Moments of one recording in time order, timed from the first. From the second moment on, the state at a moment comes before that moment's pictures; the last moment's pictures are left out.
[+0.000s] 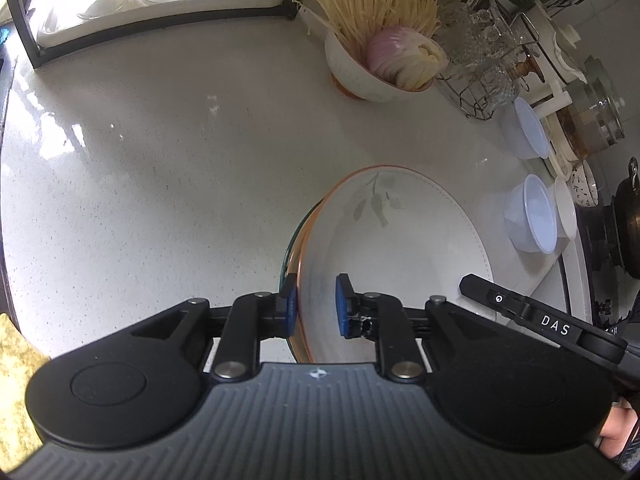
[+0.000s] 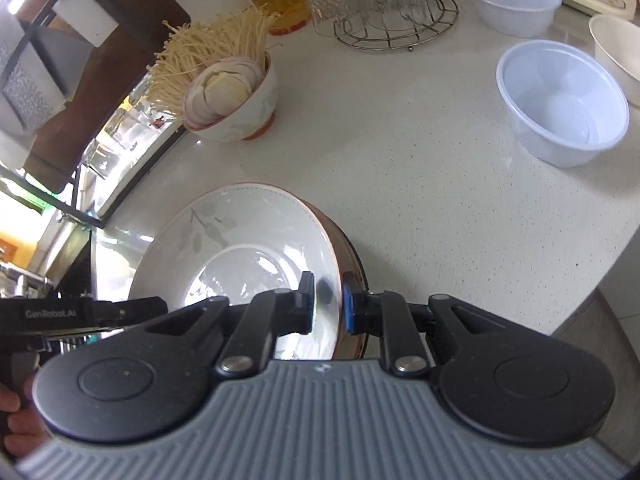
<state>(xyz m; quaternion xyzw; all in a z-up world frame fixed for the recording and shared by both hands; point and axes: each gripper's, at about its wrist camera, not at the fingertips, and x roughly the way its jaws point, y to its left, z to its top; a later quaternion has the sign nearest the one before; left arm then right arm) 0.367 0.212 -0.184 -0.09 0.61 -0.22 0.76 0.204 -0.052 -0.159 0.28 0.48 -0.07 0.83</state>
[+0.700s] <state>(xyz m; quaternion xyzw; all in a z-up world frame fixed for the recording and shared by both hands) 0.354 0.209 -0.143 -0.07 0.55 -0.22 0.80 0.208 -0.056 -0.124 0.22 0.45 -0.11 0.86</state>
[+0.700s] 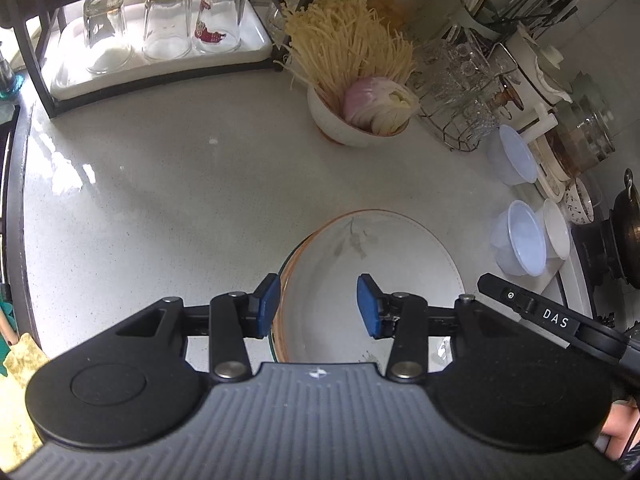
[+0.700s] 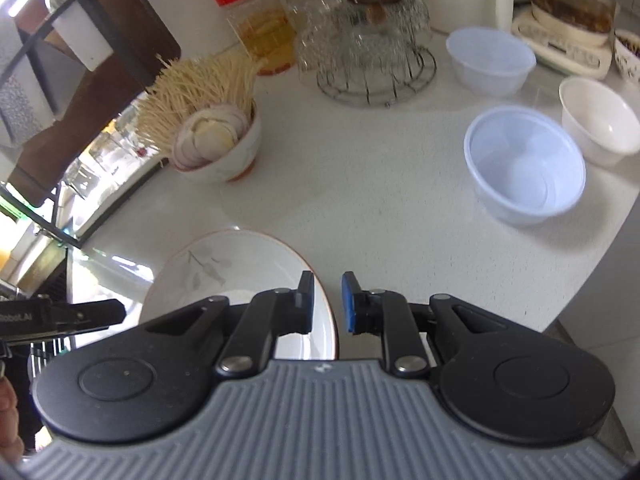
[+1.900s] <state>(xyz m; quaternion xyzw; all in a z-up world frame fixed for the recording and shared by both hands) 0.237 0.041 -0.090 -0.09 0.43 -0.18 0.88 0.130 -0.176 -0.068 0.09 0.33 0.04 0.94</state>
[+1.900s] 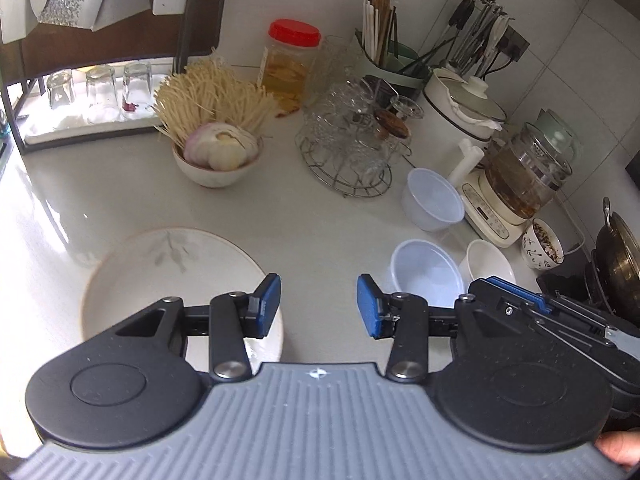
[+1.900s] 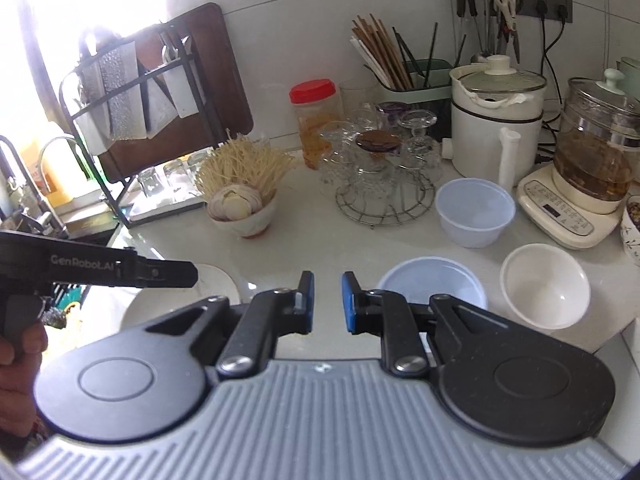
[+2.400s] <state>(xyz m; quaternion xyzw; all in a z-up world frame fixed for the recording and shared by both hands) 0.207 -0.011 -0.117 -0.10 0.45 -0.20 0.86 0.096 -0.228 -0.086 0.10 0.35 0.01 0.93</state>
